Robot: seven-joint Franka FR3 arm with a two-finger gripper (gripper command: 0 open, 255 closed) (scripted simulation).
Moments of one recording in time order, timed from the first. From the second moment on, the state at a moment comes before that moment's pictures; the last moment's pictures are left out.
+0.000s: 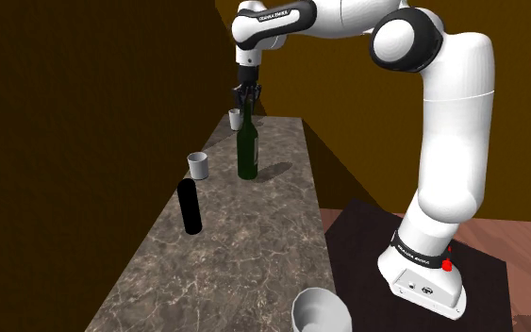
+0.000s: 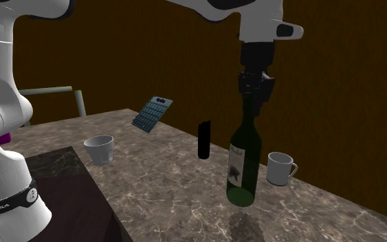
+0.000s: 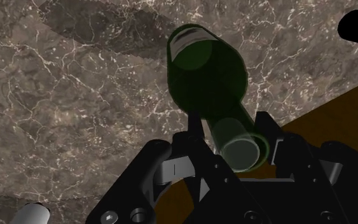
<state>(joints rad) -0.03 0.32 -0.04 -1.46 0.07 1.80 -0.11</state>
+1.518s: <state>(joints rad) -0.04 0.42 -0.04 -1.00 0.07 1.44 -0.09</state>
